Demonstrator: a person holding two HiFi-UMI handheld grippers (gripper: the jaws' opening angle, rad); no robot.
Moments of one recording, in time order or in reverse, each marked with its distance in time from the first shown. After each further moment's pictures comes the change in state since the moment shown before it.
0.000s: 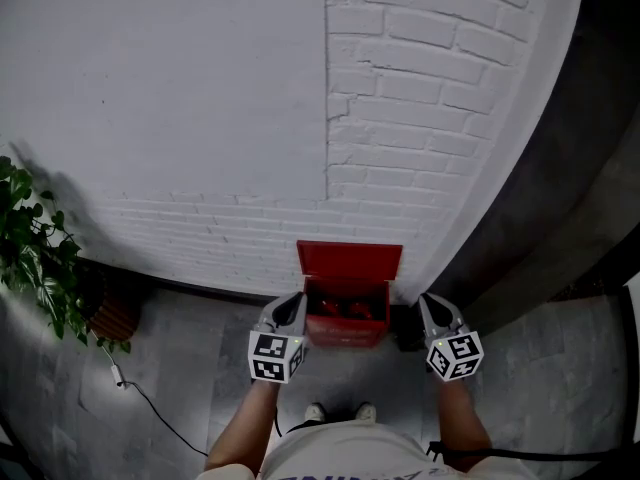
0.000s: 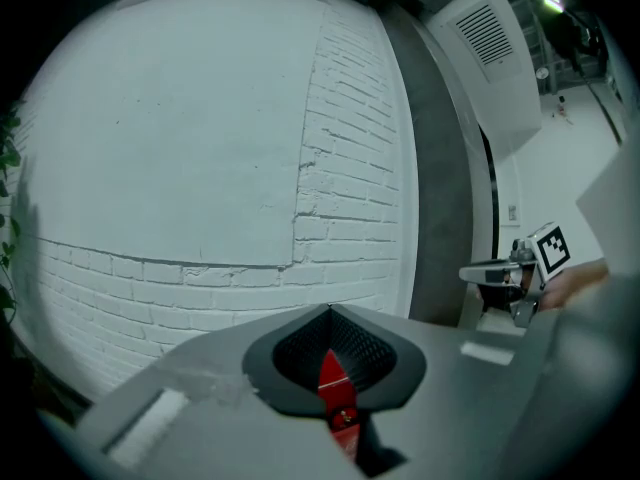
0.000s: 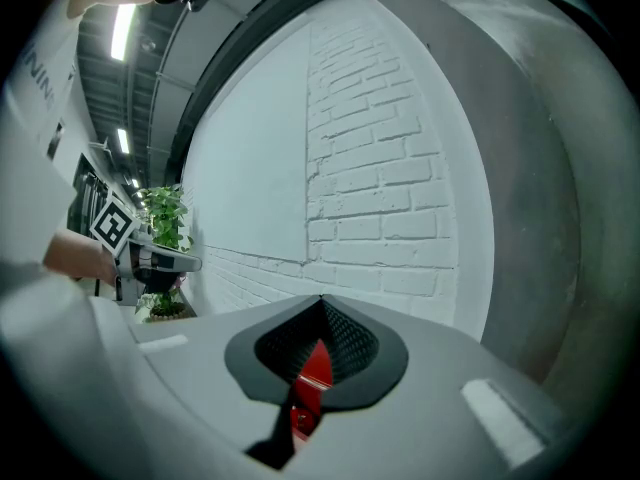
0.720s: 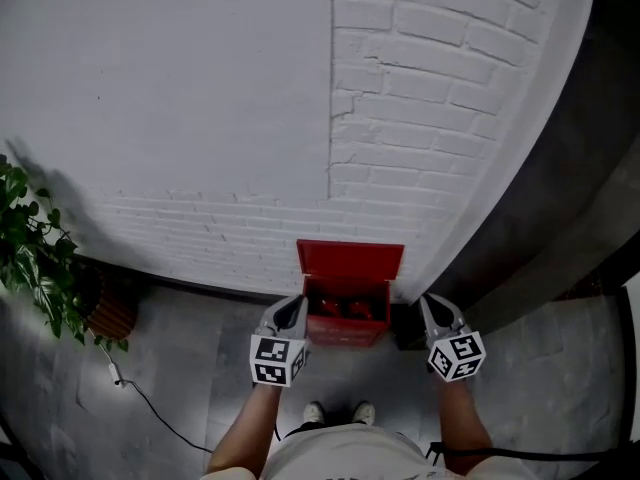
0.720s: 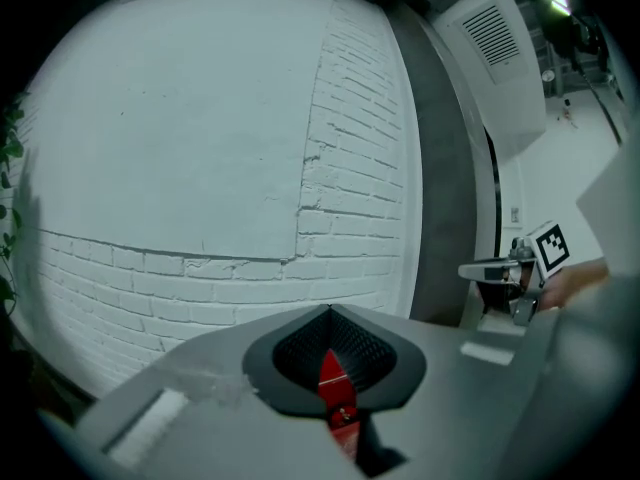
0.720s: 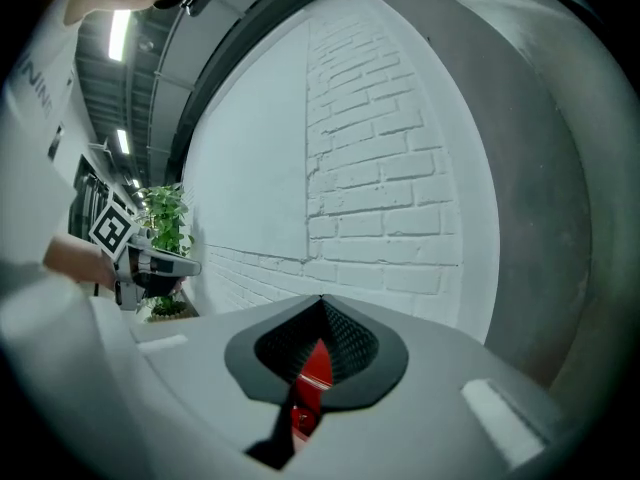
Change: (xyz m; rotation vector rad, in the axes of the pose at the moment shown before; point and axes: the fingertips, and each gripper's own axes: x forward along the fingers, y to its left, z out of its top) left arm 0.004 0.004 -0.011 -0.023 0.016 0.004; right arm 0.008 0.001 -0.003 0.005 0.016 0.012
